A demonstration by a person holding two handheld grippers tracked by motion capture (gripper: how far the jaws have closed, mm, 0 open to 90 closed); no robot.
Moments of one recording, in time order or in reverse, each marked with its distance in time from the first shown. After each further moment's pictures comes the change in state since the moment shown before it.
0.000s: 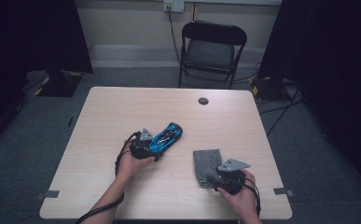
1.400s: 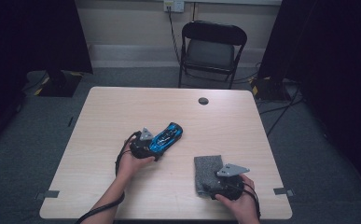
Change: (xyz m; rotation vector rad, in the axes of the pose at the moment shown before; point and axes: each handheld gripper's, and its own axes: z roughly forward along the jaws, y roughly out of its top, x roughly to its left) left arm 0.001 0.001 0.001 0.001 -0.001 0.002; right arm 0.010 -0.008 0.002 -0.025 0.101 0.007
